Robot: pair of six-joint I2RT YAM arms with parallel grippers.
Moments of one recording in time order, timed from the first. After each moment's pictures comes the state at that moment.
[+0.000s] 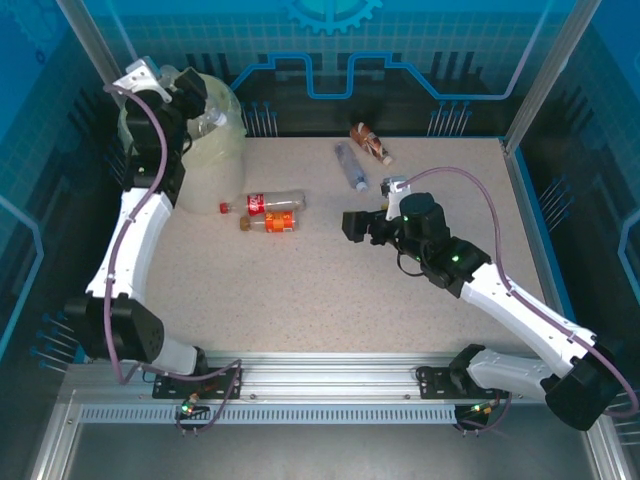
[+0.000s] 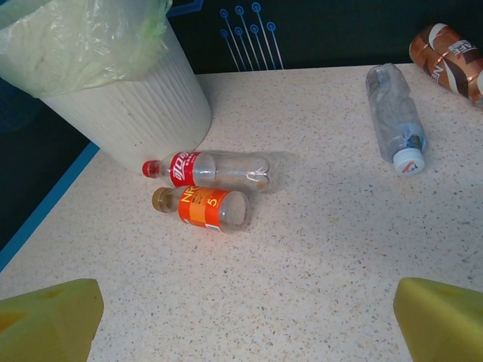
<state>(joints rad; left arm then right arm) 0.05 1.52 1.56 0.02 -0.13 -0.50 0.64 1.10 0.95 -0.27 0.07 0.42</state>
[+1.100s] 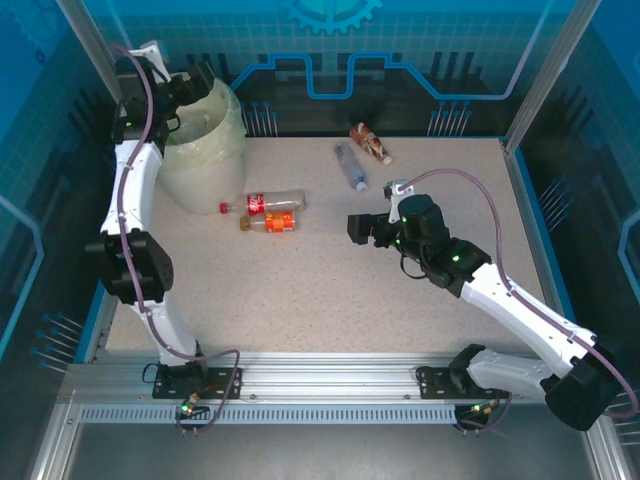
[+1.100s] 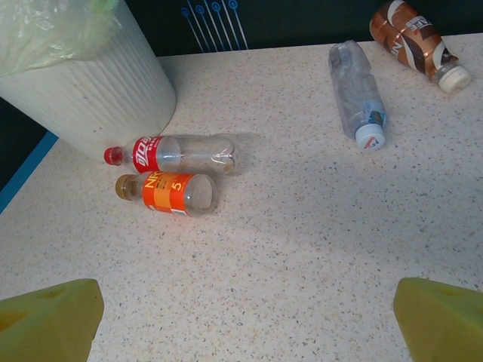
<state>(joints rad) 0.17 1.89 2.00 -0.33 0.24 -0.39 0.64 1.10 0.95 -0.35 0.13 0.43</state>
